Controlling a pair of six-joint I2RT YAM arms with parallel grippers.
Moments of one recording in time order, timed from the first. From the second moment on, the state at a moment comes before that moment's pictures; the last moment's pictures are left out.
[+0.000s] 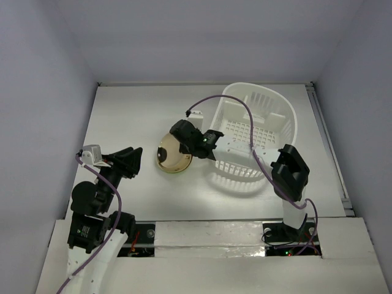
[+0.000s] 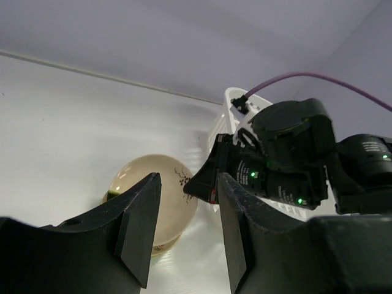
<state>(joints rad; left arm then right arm) -0.26 0.18 0.63 -0.34 0.04 -0.50 1.00 1.92 1.61 -0.52 0.51 0.83</state>
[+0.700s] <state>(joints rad) -0.26 0.19 0.63 -0.34 0.05 -0.50 1.03 1.94 1.51 -0.55 0.50 0.85</state>
